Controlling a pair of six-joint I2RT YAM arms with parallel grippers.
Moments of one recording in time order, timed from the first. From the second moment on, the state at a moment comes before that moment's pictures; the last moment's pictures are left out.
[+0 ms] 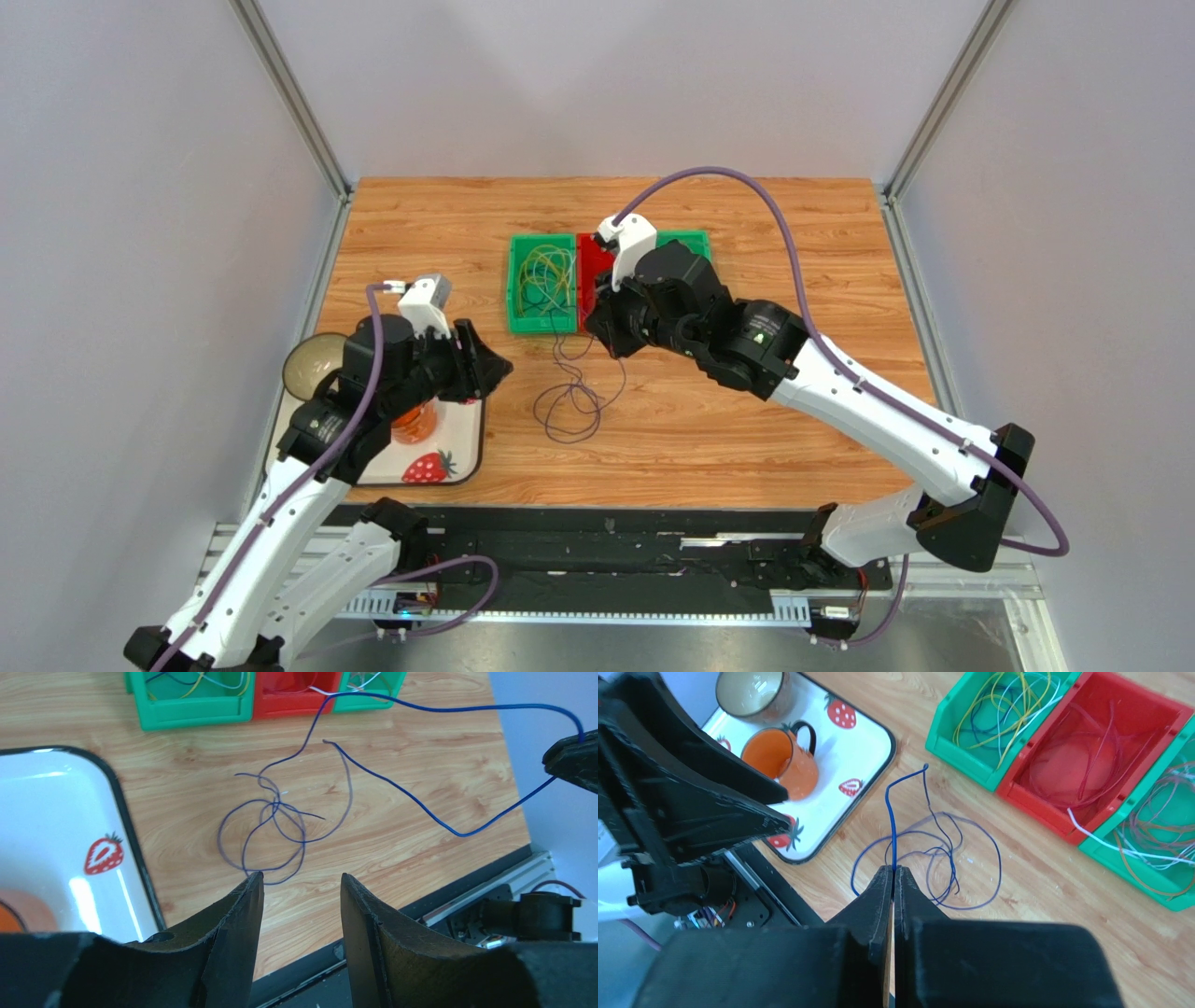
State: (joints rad) left arm -0.44 0.70 0.86 -0.65 0.14 -0.49; right arm 0.97 1.36 1.45 -0.56 0.11 0.32
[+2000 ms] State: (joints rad) left arm -0.83 1.09 0.43 0.39 0.02 -0.41; right arm 0.93 1.50 2.14 -0.55 0.20 0.21
